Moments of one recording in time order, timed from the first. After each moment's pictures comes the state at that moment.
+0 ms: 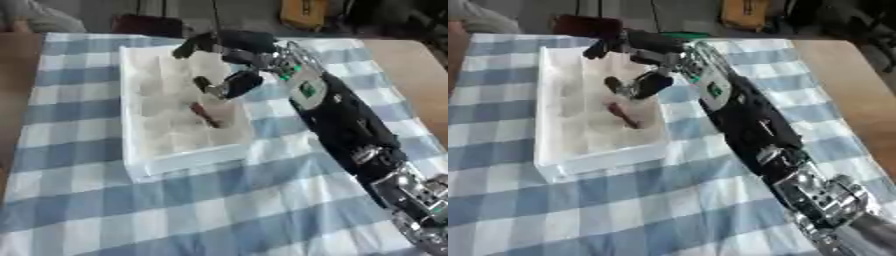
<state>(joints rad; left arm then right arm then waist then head) -0.10 0.36 0.00 -1.98 0.46 -0.22 -0.48 -0.74 -0.37 0.13 -1.28 0.38 -0.70 0.43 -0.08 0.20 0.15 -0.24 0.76</state>
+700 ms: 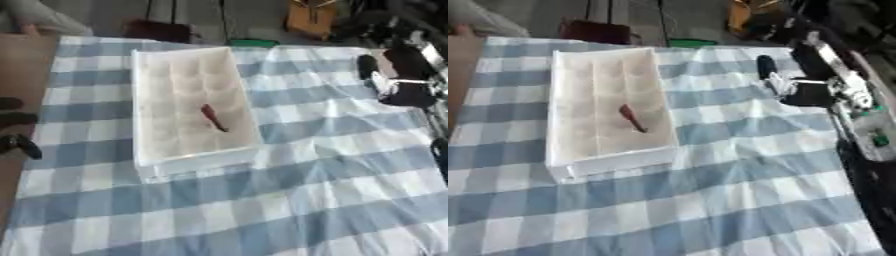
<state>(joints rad) -0.04 0.36 0.02 -1.98 0.42 -0.24 -0.45 -0.29 -0.55 -0.14 -1.74 -0.27 -0.60 0.53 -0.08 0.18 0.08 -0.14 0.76</state>
